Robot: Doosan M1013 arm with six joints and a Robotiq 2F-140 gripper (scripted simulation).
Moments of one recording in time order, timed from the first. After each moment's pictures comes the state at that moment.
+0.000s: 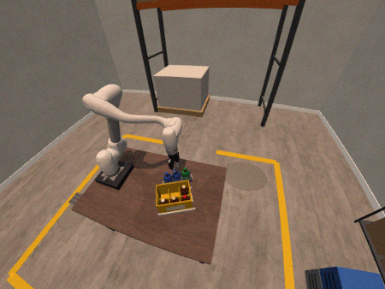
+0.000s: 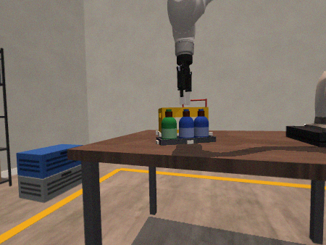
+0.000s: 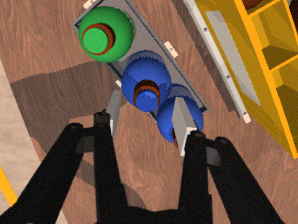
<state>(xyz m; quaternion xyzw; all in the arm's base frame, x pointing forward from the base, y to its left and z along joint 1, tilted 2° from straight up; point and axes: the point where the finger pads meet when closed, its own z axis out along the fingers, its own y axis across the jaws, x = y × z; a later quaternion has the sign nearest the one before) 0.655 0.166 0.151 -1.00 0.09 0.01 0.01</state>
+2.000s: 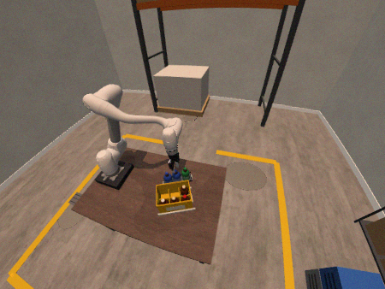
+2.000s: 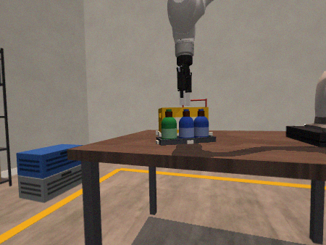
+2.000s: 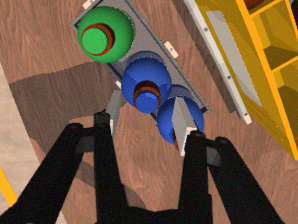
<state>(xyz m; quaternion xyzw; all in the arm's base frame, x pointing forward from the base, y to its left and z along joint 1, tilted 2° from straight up) 0.655 0.166 0.148 -1.00 0.09 0.01 0.01</state>
